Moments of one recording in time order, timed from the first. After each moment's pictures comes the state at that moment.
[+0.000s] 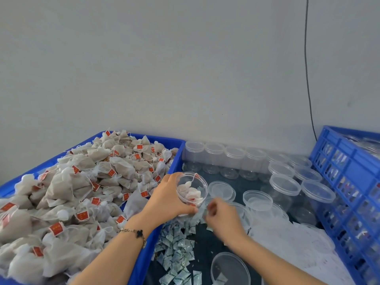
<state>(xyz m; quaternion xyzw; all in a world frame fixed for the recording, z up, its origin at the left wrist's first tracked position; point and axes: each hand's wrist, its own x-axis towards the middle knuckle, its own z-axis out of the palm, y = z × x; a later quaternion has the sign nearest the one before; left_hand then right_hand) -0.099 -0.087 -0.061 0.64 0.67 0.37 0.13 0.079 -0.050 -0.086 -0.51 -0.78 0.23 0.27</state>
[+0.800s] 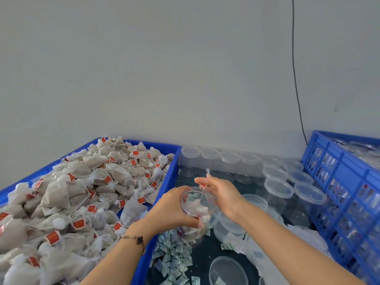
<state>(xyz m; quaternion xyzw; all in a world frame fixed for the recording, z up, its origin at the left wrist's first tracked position) -0.088 -0.092 -0.054 0.69 0.62 0.31 0.21 0.074 -0.031 -0.012 -0.40 -0.61 0.61 0.31</state>
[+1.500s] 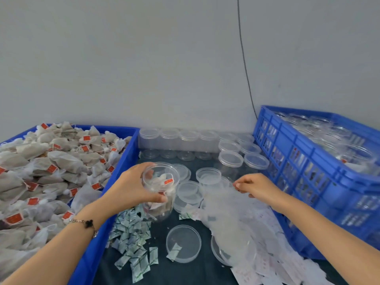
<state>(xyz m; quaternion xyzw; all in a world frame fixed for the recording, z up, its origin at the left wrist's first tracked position) -0.062 -0.098 -0.037 0.69 0.61 0.33 0.18 0.269 -0.035 -0.027 -0.61 -0.69 0.32 0.22</state>
